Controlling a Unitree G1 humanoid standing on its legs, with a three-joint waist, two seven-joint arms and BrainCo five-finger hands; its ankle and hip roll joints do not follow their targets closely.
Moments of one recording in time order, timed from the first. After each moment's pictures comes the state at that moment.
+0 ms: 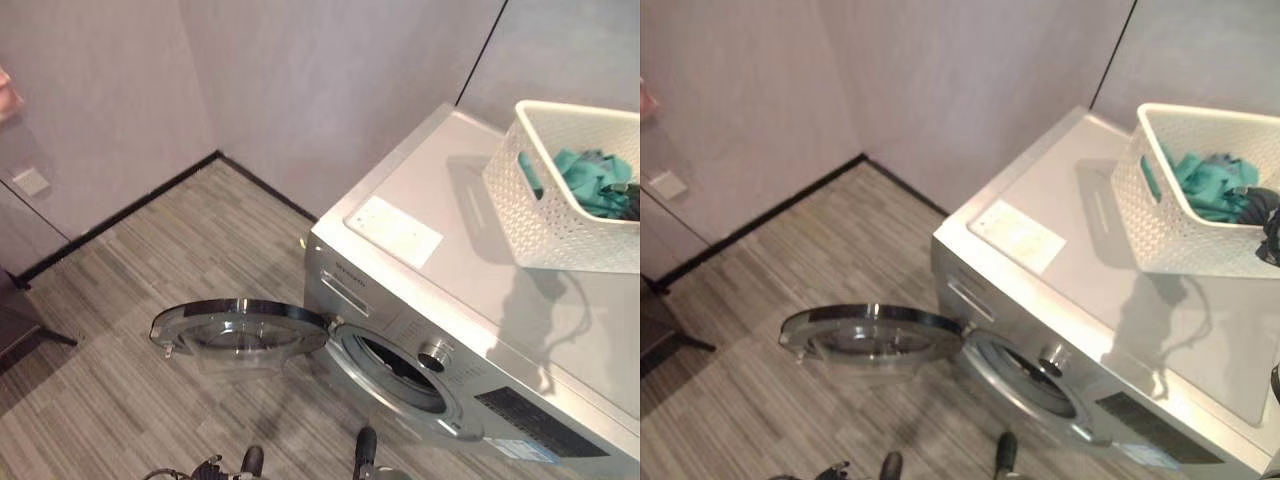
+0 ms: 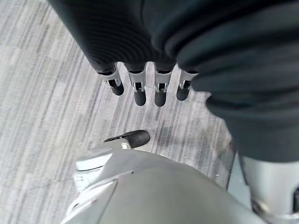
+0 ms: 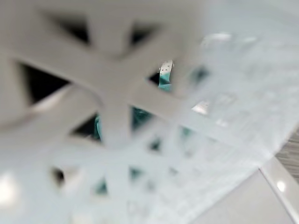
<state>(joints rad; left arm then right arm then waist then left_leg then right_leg) -0.01 0.29 -0.24 1.23 0.04 -0.06 -0.02 -1.12 -1.22 0.81 1.09 -0.14 -0.01 0.29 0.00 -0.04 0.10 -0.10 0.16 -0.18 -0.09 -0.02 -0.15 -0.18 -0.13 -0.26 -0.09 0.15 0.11</state>
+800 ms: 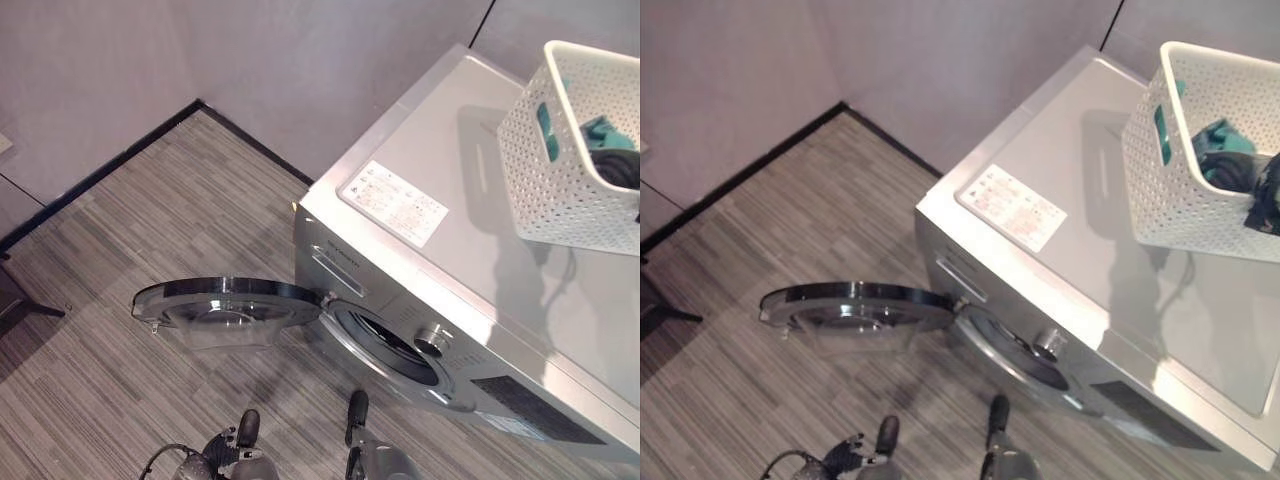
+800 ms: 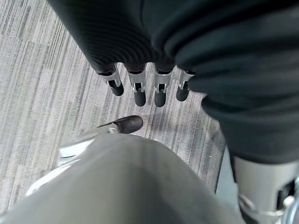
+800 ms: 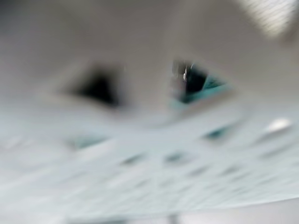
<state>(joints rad) -0.04 0.27 -0.32 1.19 0.01 -0.09 -0.03 -1.21 -1.39 1.05 0.50 0.20 0.02 0.54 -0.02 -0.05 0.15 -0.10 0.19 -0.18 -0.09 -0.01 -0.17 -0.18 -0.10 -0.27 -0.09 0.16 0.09</state>
